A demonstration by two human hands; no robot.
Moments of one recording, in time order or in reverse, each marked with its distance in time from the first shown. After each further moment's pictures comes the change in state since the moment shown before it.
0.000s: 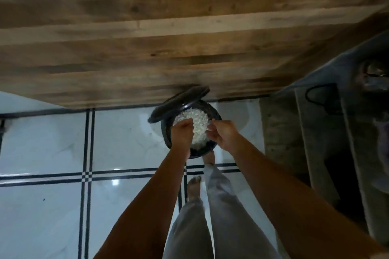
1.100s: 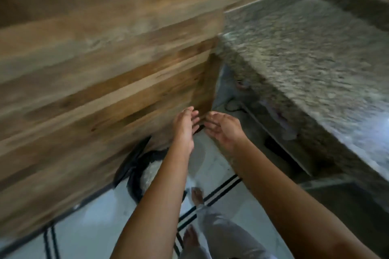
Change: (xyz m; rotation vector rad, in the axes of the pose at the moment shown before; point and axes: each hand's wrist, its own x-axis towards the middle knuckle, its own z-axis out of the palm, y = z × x) left_hand -0.195 0.068 0.107 -0.053 -0.576 0.232; right_hand -0.210 -0.001 -0.153 0.578 0.112 -0.641
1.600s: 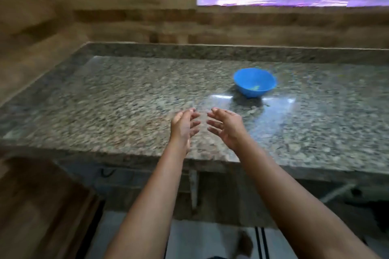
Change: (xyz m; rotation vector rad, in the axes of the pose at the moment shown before) left_hand -0.225 -0.158 0.336 0.450 -0.886 -0.003; right_hand -0.176 -0.108 -0.382 0.461 0.618 -0.483
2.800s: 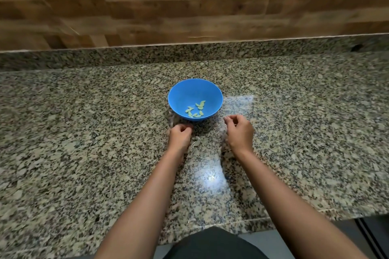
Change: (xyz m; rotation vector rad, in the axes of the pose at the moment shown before) left_hand 0.165 -0.092 0.188 0.585 -0.118 -0.127; right_hand 0.149 -0.076 -0.186 -0.742 0.540 -0.385
